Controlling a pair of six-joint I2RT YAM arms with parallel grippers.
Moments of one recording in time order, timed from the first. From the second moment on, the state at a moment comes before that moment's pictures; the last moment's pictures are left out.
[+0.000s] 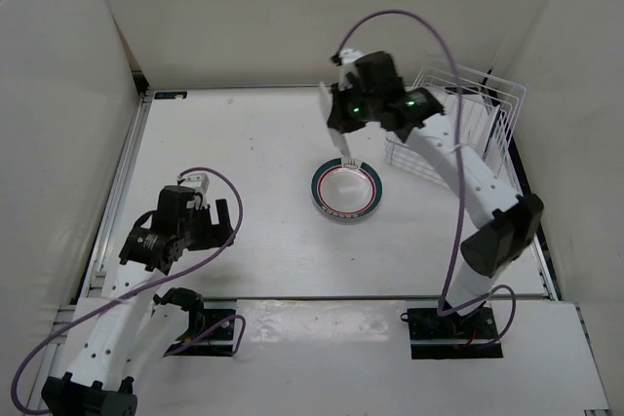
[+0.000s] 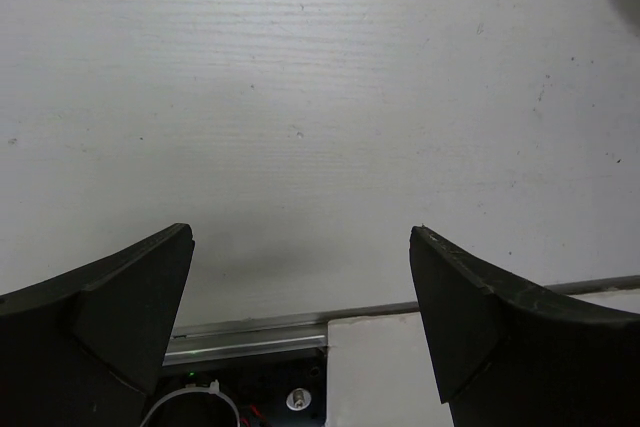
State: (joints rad) left arm -0.25 0.71 0.72 -0.91 0.02 -0.30; right arm 0.58 1.67 1.85 -0.77 -0.16 0.16
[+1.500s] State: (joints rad) left arm -0.25 0.53 0.72 -0.95 -0.10 -0.33; right arm 1.06 2.21 1.88 -0.51 0.02 0.20
